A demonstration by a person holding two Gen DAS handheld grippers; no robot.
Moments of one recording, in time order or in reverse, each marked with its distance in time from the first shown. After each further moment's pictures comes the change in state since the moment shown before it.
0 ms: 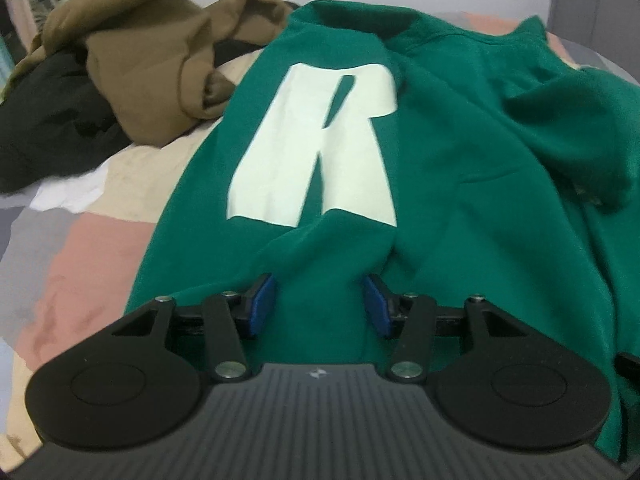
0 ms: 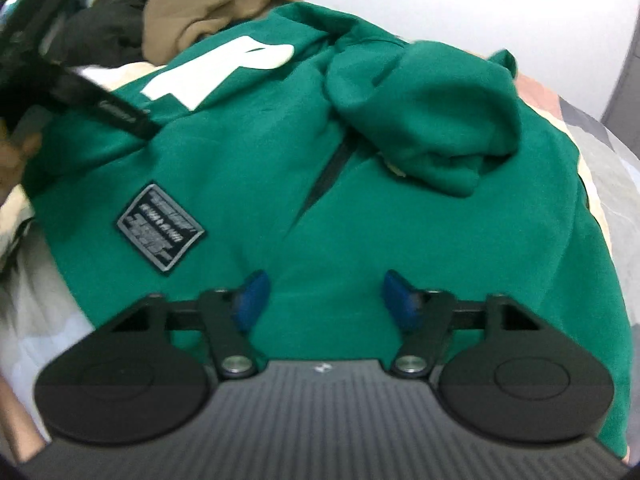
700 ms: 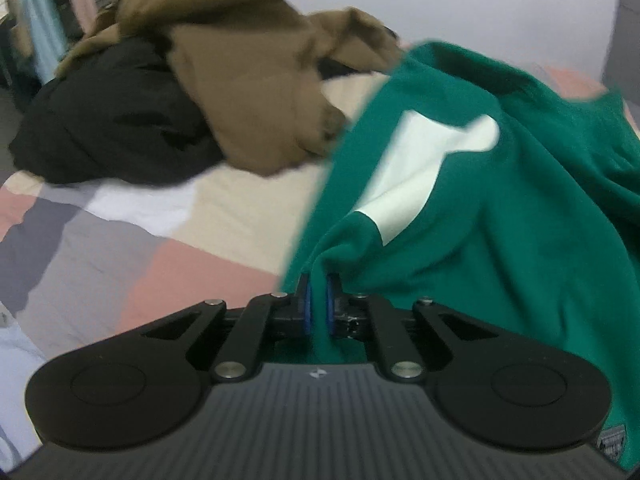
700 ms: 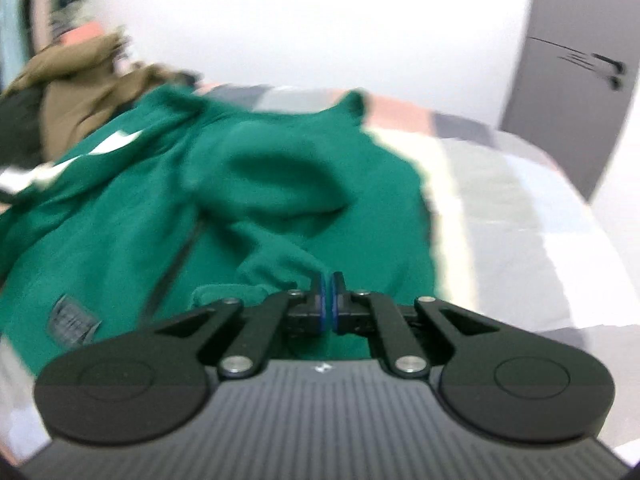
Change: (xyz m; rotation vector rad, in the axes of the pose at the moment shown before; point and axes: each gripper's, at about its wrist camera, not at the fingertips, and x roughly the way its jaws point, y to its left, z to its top) left arm 0.005 0.104 0.042 -0.156 -0.033 0.094; right arm -0.079 -0.117 0.040 0.228 -0.096 -0.249
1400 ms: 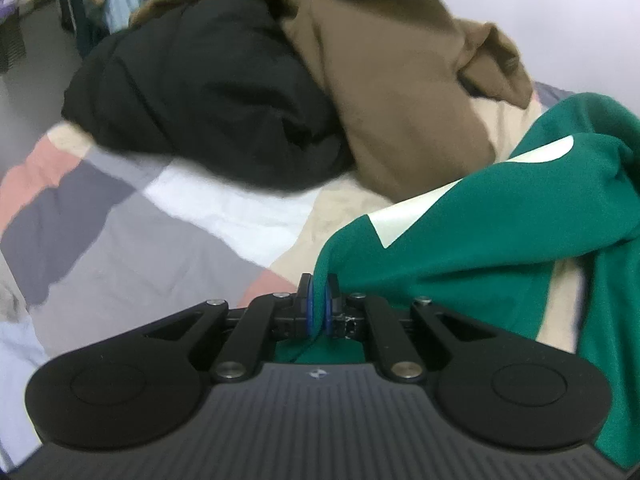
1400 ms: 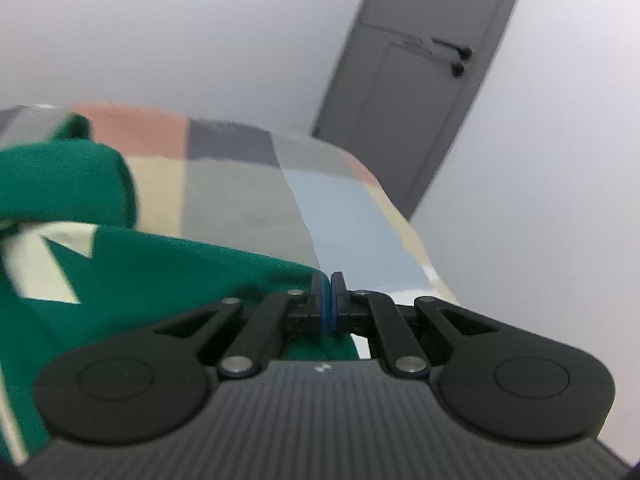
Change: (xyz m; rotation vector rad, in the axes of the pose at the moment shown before) left arm 0.067 0.085 0.020 -0.200 0.021 0.140; right arm 0.135 -0.170 0.059 0.094 0.033 -0.541
